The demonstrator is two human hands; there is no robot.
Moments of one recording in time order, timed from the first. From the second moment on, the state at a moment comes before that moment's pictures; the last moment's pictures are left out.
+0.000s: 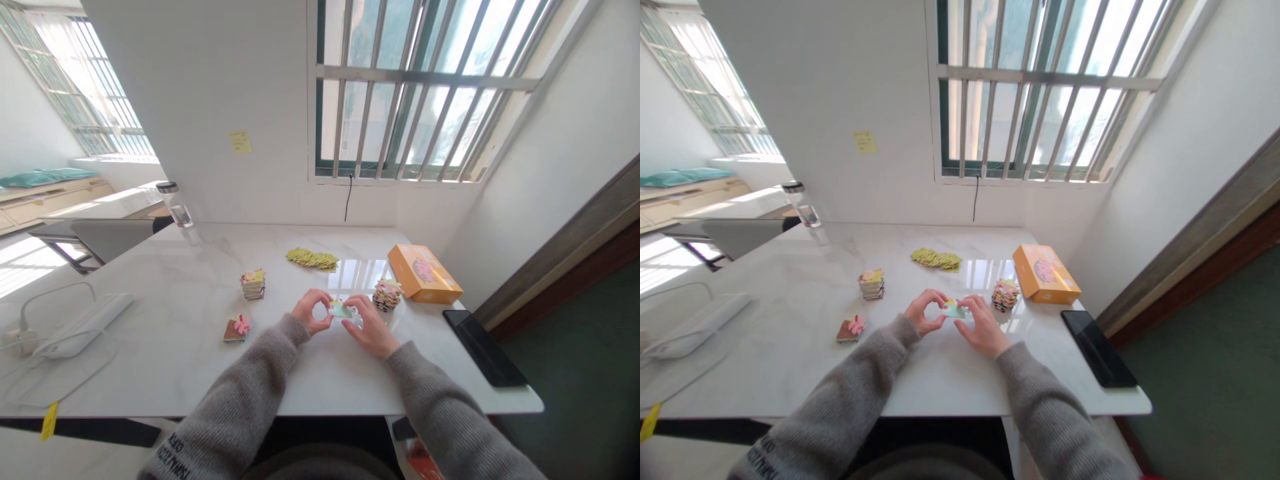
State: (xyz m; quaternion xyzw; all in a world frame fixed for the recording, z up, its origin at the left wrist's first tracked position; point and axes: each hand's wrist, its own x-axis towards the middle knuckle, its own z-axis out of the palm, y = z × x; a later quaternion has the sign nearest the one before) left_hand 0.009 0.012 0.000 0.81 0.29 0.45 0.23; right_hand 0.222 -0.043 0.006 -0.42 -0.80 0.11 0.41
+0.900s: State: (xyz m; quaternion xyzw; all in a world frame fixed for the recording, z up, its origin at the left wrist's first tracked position) left_hand -0.062 0.017 0.031 0.78 0.49 0.39 -0.01; right_hand 0.227 -0.040 -0.005 -0.47 -0.77 0.11 0.41
